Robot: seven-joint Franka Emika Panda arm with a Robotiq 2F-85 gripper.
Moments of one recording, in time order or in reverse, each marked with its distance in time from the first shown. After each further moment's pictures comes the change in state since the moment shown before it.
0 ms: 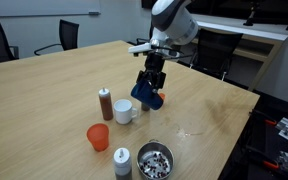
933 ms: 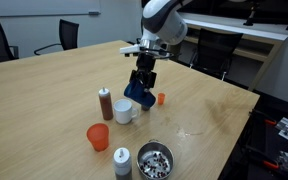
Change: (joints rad) arm -0.030 0.111 0.045 0.173 -0.126 -0.013 0.092
